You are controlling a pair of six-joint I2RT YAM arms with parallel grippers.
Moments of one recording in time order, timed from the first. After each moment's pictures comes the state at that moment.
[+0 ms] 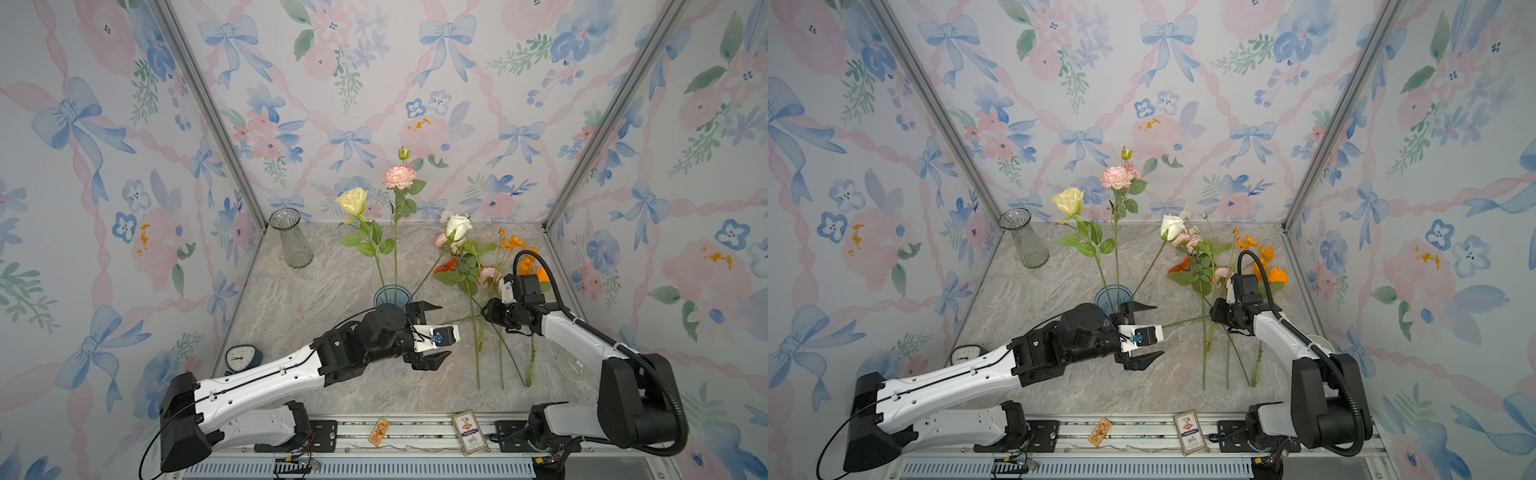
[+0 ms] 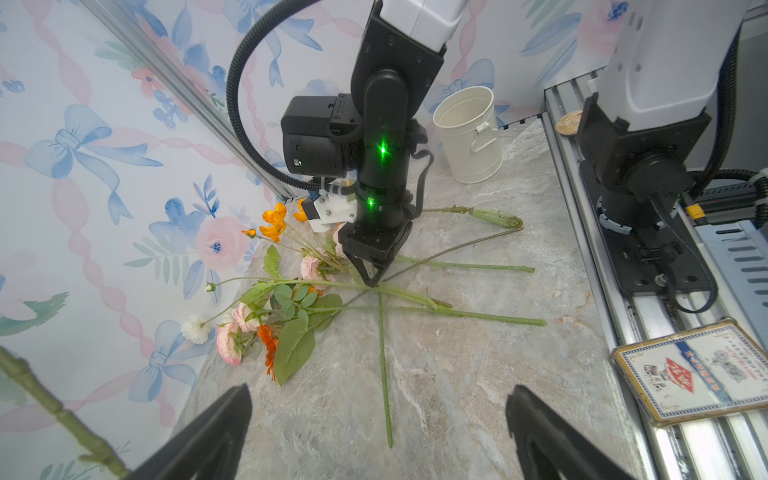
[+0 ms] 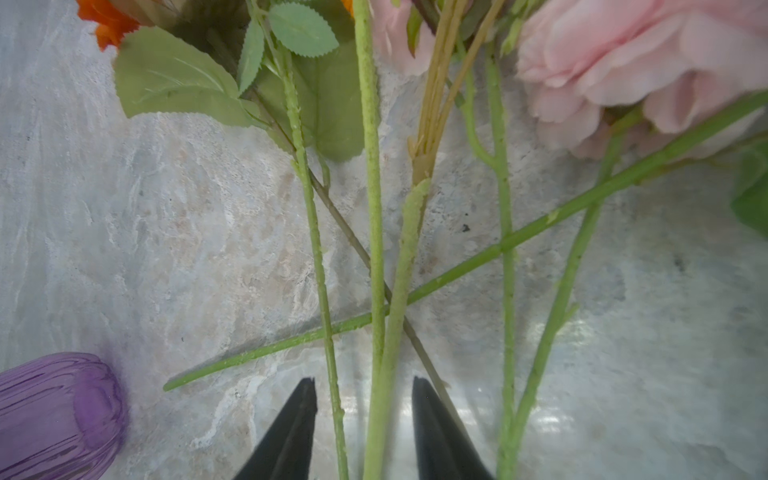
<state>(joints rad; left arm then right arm) -1.11 1.12 0.92 -0.16 0.03 0.56 0.13 1.38 0.73 -0.37 -0.19 0.40</state>
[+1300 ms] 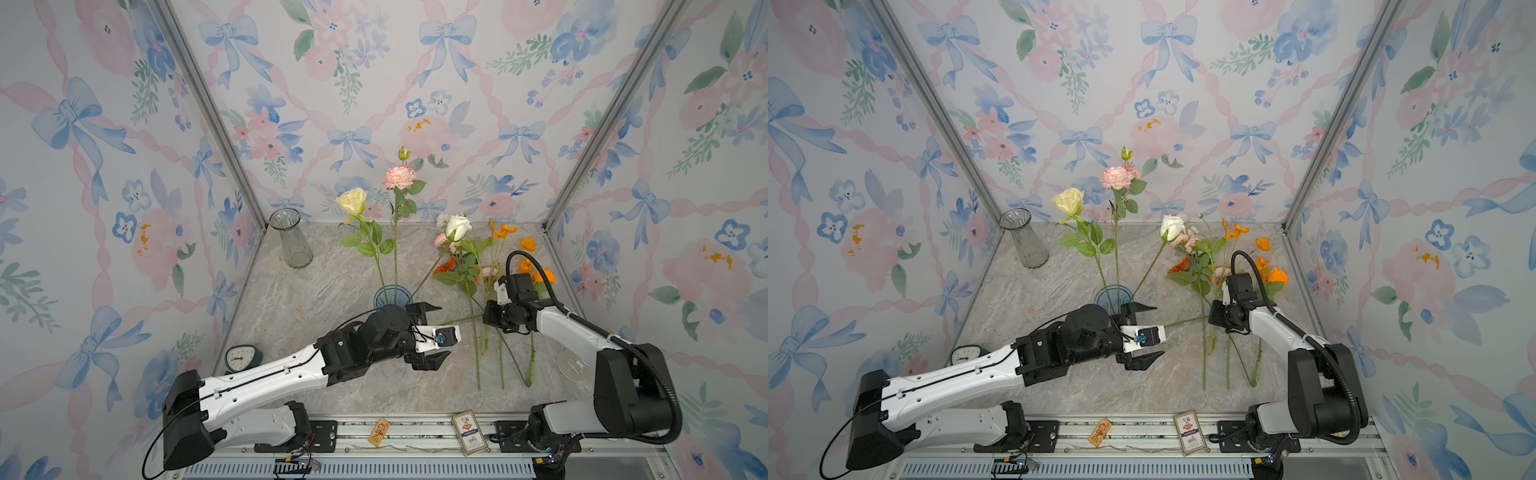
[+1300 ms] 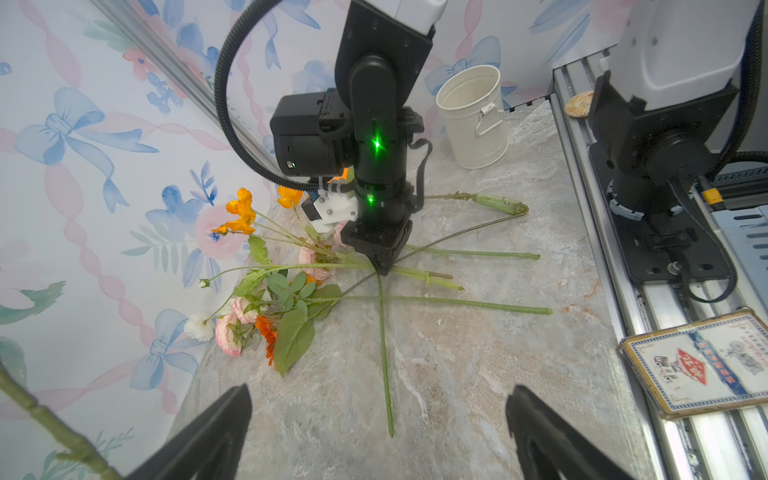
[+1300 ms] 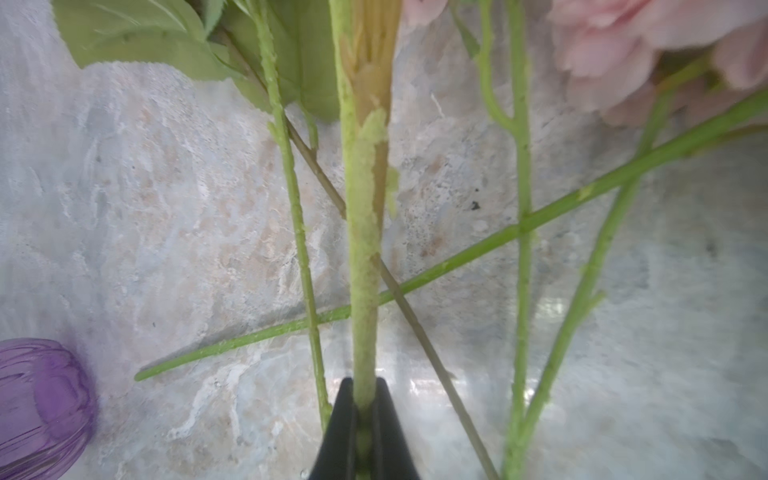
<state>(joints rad) -1.12 1.14 0.92 -0.16 0.00 0.56 0.17 1.37 0.79 -0.47 -0.15 0.36</state>
